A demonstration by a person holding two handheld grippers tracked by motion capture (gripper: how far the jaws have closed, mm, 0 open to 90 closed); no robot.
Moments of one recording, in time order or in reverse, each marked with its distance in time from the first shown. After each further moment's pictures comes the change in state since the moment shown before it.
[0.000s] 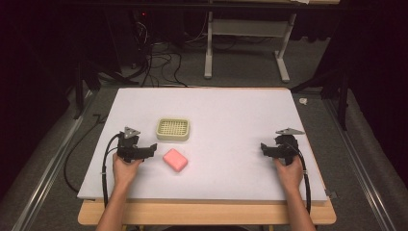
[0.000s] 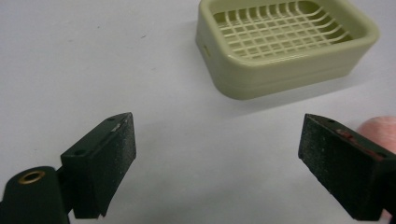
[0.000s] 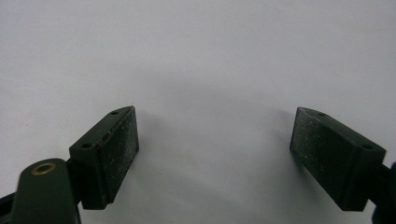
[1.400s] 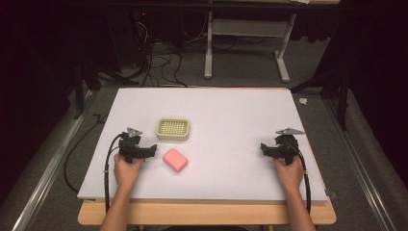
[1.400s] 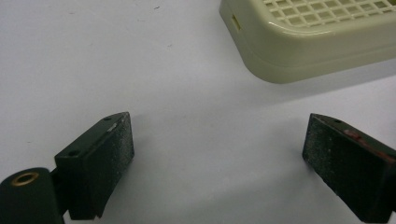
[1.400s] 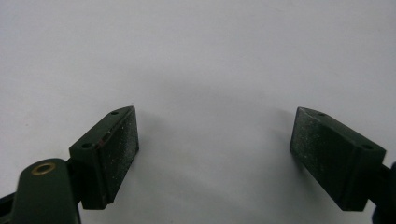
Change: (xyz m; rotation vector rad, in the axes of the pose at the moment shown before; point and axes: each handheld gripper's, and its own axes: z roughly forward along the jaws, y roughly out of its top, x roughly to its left) left arm 0.011 -0.008 0.026 0.067 0.057 0.000; right arm 0.000 0.000 0.000 0.000 0.000 0.000
